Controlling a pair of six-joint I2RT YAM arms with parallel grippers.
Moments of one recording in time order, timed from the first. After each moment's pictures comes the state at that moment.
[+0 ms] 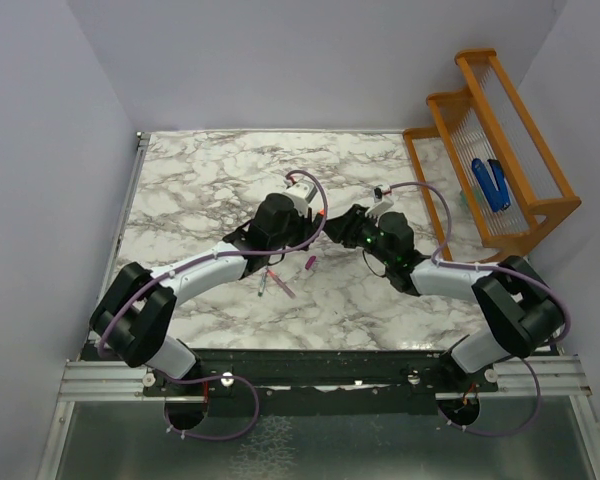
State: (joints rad) left arm -0.69 1.50 0.89 0.13 0.06 -0.27; right arm 0.61 1.52 0.60 0.77 -0.09 0.77
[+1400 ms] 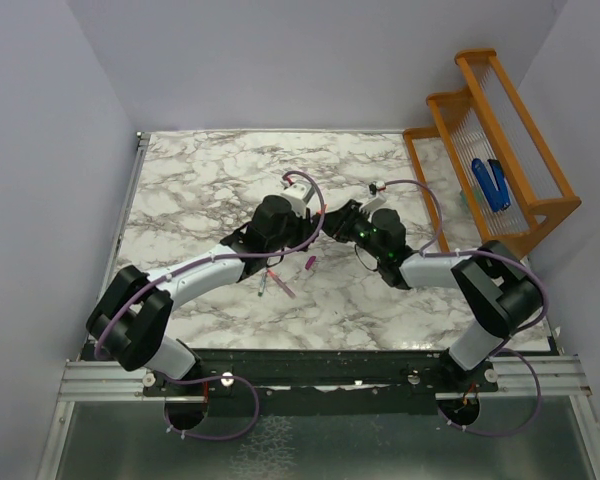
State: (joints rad) left arm -0.70 1.47 0.86 0.16 0.07 -0.28; right arm 0.61 1.66 0.65 0.90 -0.09 0.84
